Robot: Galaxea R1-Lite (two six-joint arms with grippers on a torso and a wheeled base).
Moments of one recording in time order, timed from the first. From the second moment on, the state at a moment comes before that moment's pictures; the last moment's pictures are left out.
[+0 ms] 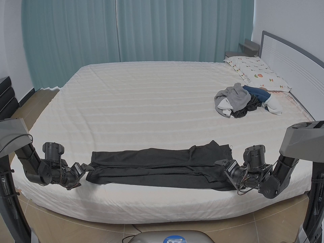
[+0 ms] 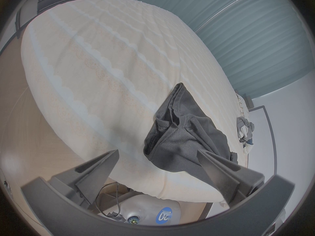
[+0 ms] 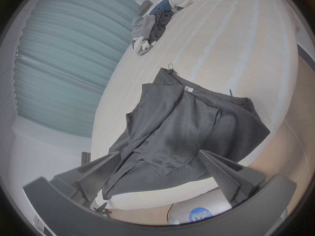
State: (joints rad) left arm 0.11 2.18 -0.64 -0.66 -0.31 -0.69; right arm 0.33 2.24 -0.57 -1.06 0.02 1.09
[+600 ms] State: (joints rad) left arm 0.11 2.18 -0.64 -0.66 -0.31 -0.68; right arm 0.34 2.32 -0.59 -1.07 0.01 1.08
